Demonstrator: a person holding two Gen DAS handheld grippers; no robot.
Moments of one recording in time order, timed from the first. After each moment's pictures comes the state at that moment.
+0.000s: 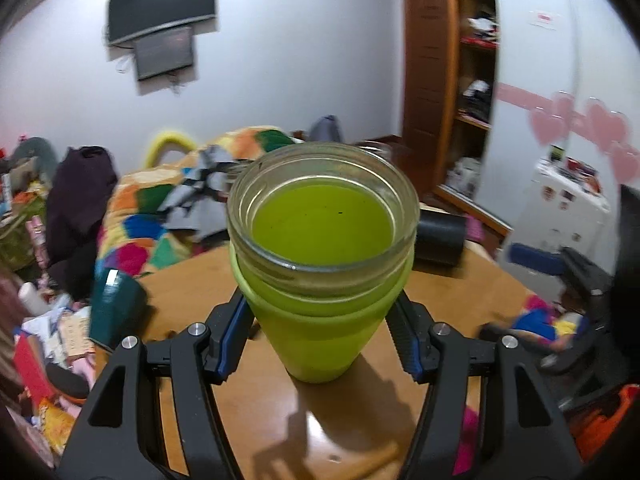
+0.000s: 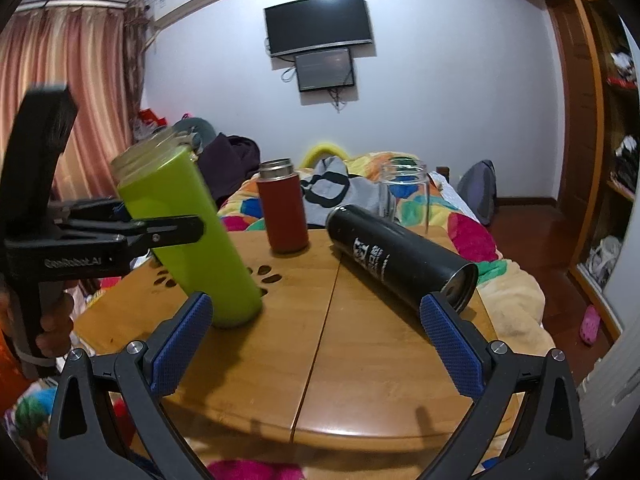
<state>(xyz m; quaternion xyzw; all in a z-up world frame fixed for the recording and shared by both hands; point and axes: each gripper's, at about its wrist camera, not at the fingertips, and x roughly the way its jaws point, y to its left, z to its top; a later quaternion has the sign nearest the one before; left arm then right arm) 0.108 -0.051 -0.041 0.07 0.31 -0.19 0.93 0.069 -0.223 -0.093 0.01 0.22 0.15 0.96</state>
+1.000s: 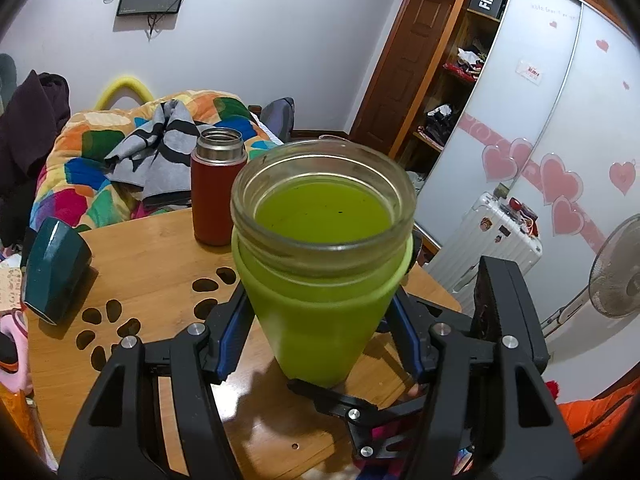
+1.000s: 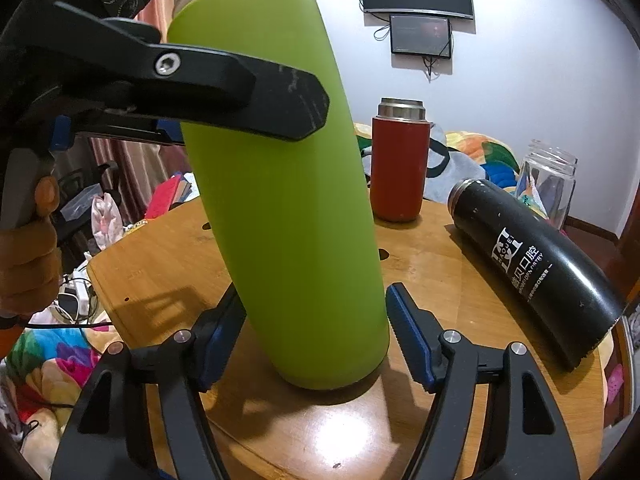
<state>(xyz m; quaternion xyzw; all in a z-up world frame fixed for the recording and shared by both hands) 0.131 -0.016 -0.042 -0.06 0.36 -0.28 0.89 0.122 -0.136 -0.135 -0.08 0.27 0.28 0.92</state>
